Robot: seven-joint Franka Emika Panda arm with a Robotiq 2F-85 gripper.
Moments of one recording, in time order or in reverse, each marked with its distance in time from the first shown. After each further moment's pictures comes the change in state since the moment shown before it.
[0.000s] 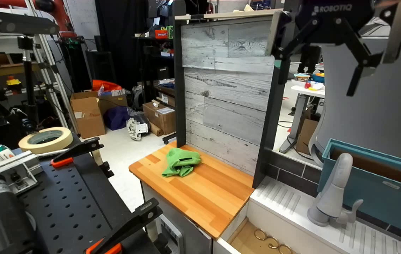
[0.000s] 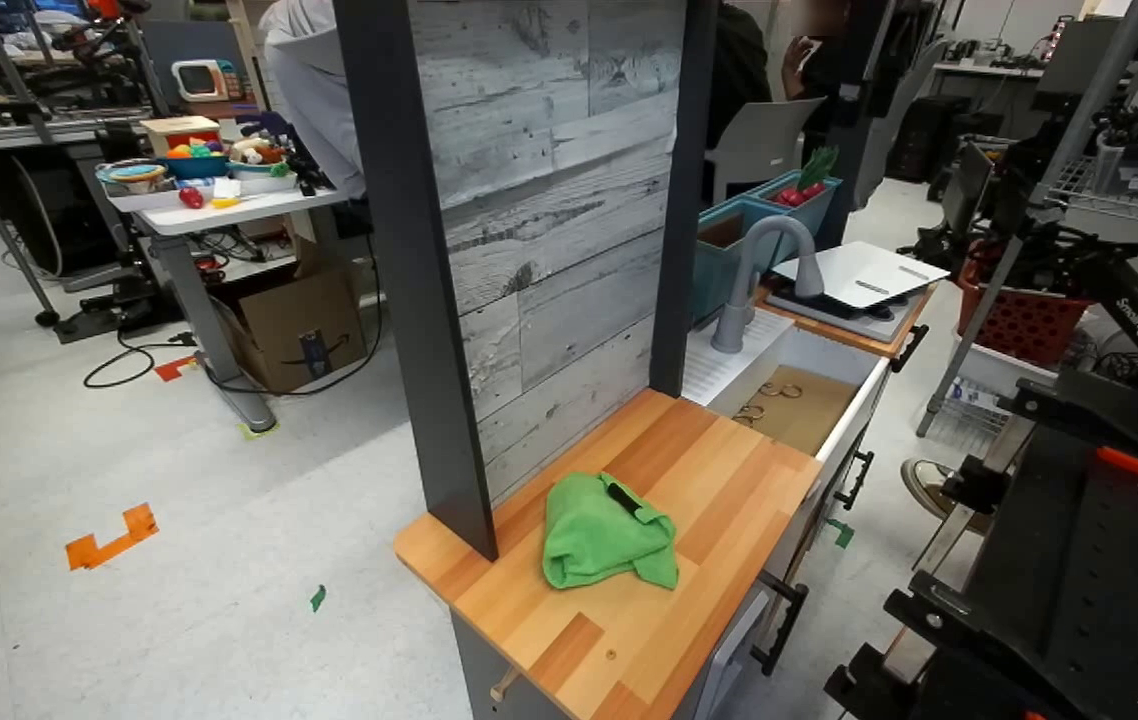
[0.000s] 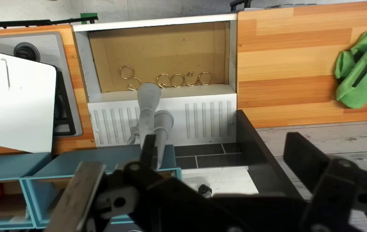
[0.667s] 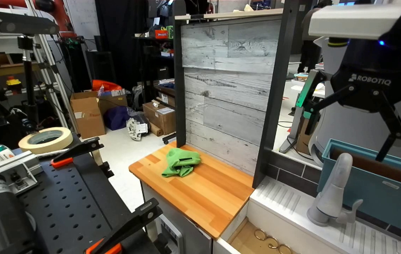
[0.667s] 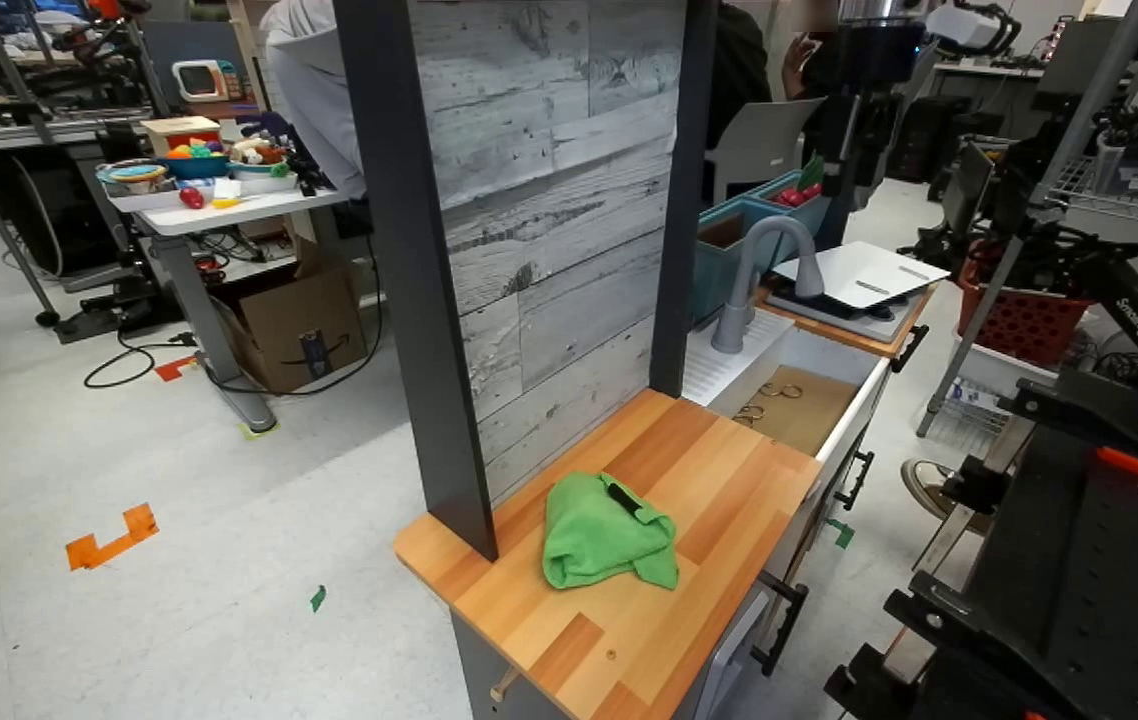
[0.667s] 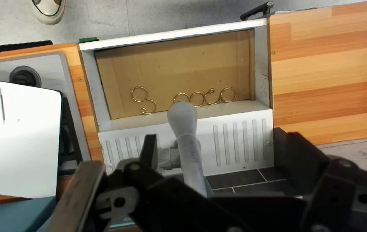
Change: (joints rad) arm -0.123 0.277 0.051 0.262 0.000 -0.089 0.000
